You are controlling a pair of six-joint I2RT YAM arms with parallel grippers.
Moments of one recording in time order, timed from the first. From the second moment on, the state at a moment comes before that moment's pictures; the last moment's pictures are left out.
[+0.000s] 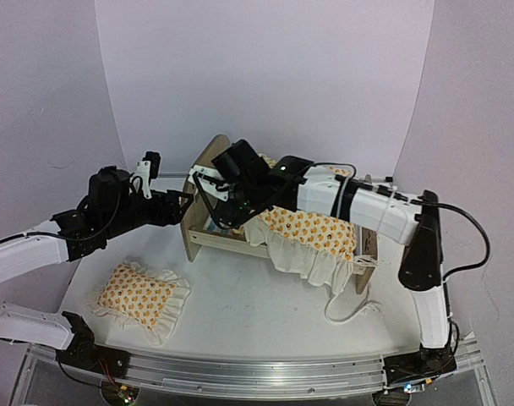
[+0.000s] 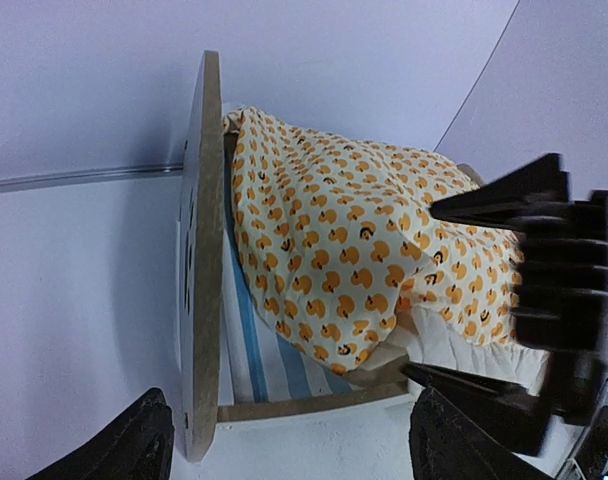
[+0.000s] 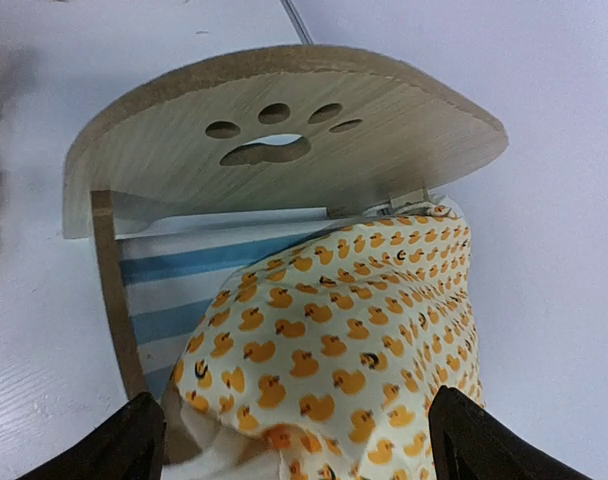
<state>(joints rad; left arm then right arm) -0.69 1.08 0.79 -0.01 -0.08 -0.35 1.06 2.11 2.05 -0.64 0.46 -0.49</state>
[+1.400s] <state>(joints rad) -0.71 1.20 0.75 0.14 0.23 -0.33 0.56 2.00 1.79 -0.22 -0.58 0.44</state>
